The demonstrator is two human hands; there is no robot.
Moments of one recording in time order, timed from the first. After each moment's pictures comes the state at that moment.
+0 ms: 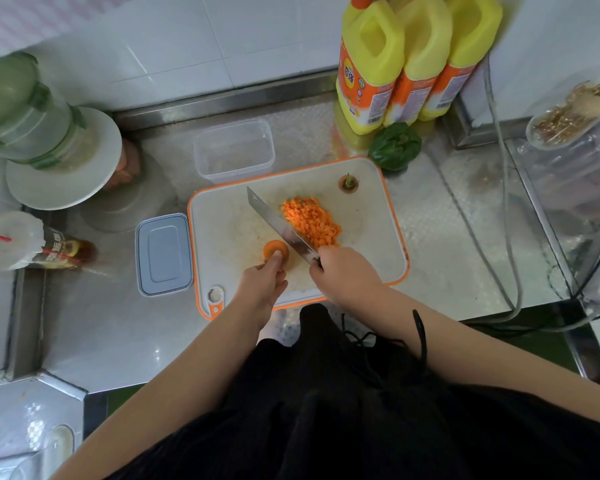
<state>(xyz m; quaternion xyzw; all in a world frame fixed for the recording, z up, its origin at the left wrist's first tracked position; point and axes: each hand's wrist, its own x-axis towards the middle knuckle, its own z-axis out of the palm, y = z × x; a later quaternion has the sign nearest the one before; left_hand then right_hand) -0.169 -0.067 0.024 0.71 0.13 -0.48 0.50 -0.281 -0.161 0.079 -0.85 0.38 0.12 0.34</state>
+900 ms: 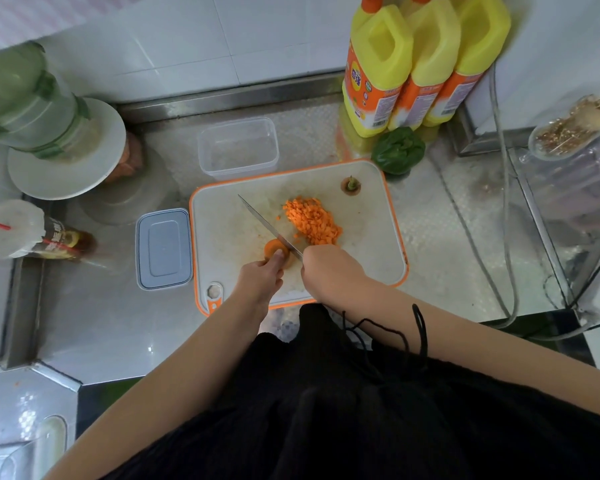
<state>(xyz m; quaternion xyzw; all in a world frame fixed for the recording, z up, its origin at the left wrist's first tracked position) -0.164 -0.069 0.020 0.75 0.09 -0.46 0.47 -0.259 -0.156 0.086 -0.87 0.36 0.19 0.29</state>
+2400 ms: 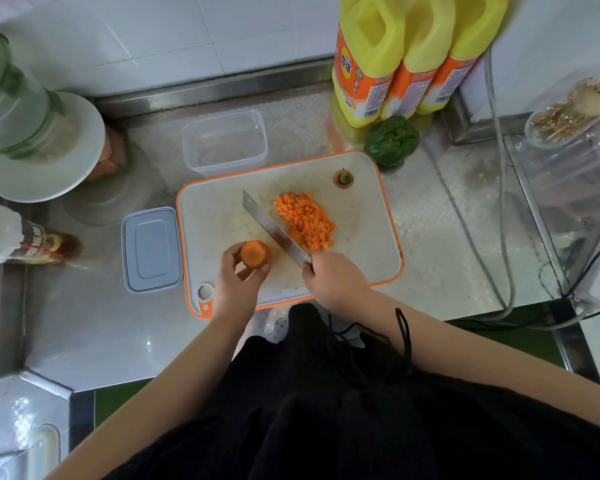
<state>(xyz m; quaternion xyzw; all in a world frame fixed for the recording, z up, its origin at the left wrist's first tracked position) -0.162 -0.036 0.018 0.82 -0.10 -0.34 0.45 -0.280 -0.158 0.057 -0.82 0.40 0.15 0.38</state>
